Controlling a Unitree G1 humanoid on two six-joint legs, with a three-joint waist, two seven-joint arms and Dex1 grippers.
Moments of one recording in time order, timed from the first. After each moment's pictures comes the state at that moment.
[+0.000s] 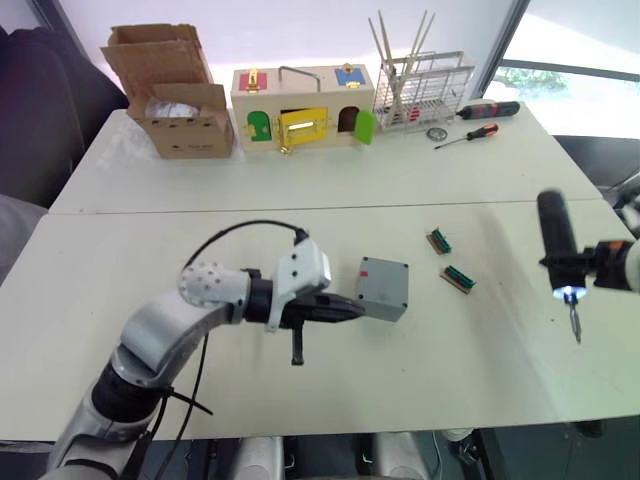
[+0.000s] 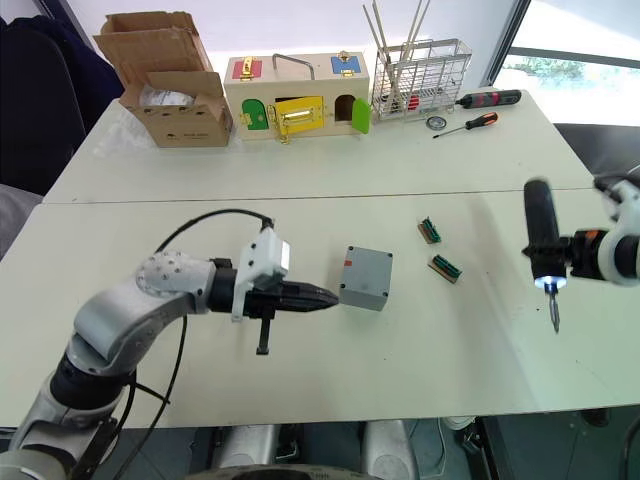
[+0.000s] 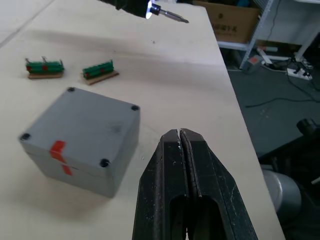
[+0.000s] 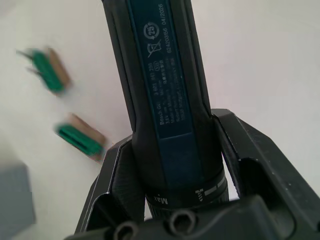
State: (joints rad) left arm -0.40 0.53 -0.28 -0.59 -0.49 0.84 -0.90; right arm -0.56 -1.23 -0.06 0.41 0.83 1.37 0.55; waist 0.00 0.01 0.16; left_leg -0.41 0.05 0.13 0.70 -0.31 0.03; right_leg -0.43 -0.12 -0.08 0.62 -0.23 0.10
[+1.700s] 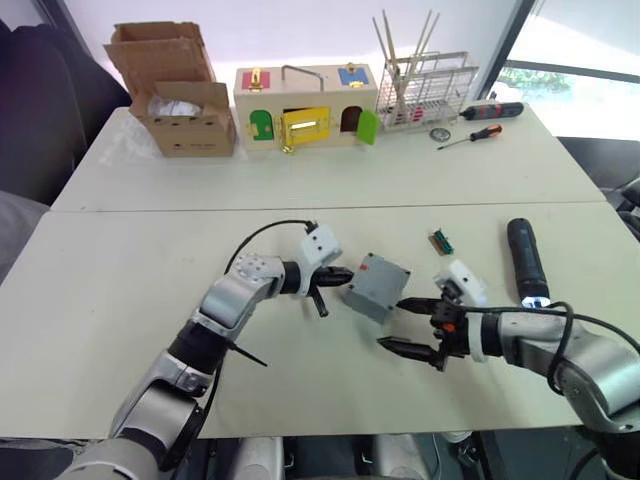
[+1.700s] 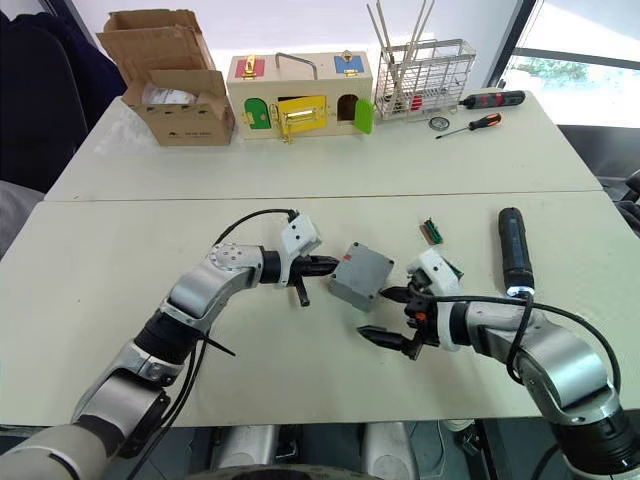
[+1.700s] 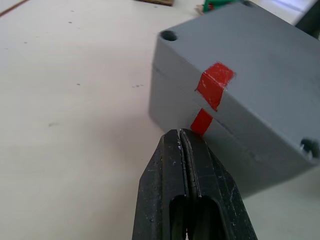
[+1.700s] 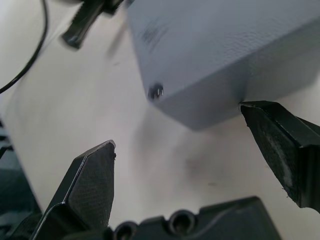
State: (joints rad) left arm -0.61 0.28 -0.37 0.11 -0.21 0.53 -0.82; right arm -0.09 -0.78 0.02 -0.61 0.61 1.00 0.75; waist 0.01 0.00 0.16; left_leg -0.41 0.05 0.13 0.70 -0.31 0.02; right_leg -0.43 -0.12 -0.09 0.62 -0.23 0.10
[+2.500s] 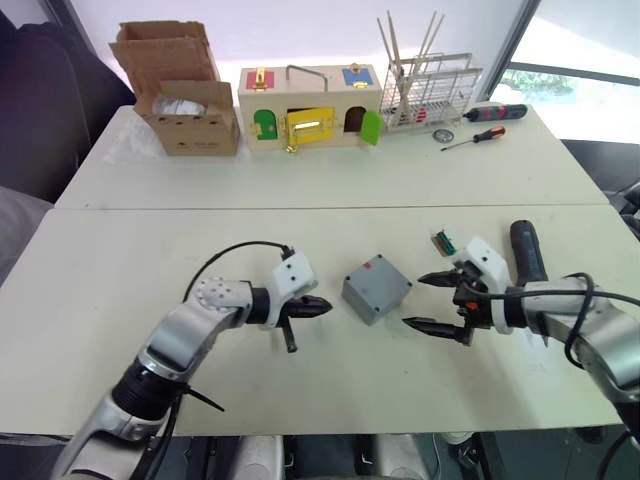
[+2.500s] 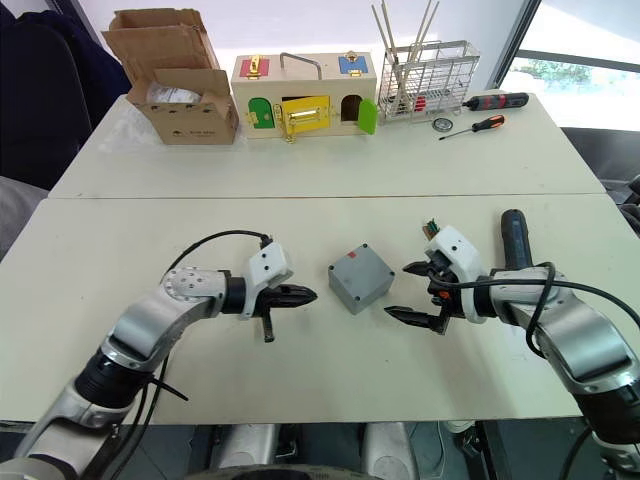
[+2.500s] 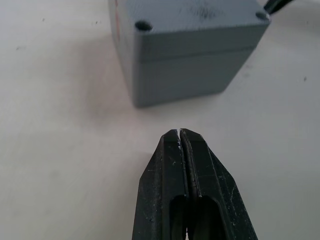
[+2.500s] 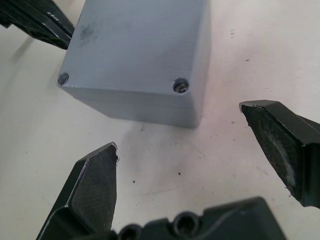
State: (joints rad) left arm -0.40 0.45 -0.36 -0.28 -0.25 0.73 -0.85; right arm -0.20 -0.95 0.09 -0.36 0.41 0.66 0.92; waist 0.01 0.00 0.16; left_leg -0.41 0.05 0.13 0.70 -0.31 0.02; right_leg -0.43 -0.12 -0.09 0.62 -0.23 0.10
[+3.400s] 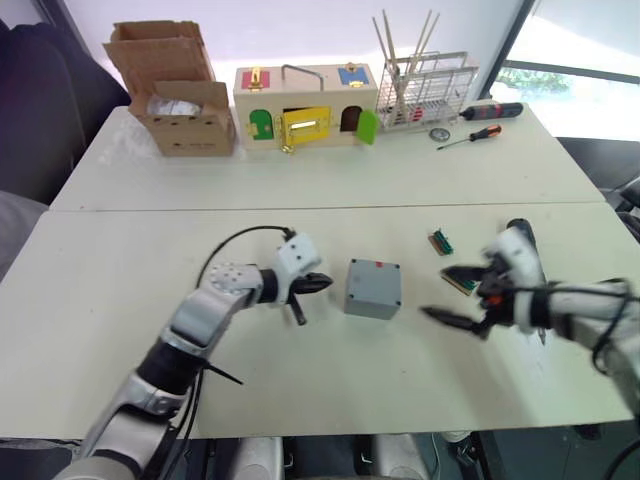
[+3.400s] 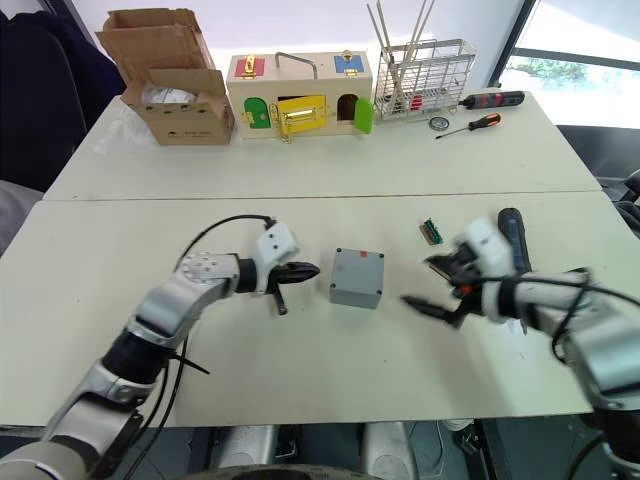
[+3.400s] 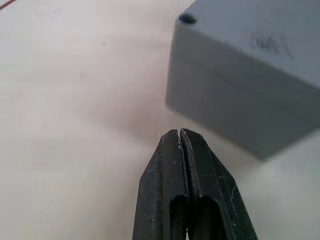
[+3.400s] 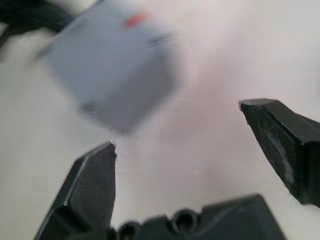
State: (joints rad) left arm -0.47 0.45 -0.30 -0.12 -0.21 0.65 -0.82; right arm -0.10 -0.94 -0.25 -0.45 0.49 0.83 0.84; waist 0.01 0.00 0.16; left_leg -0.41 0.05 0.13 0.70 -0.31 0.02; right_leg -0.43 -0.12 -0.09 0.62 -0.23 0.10
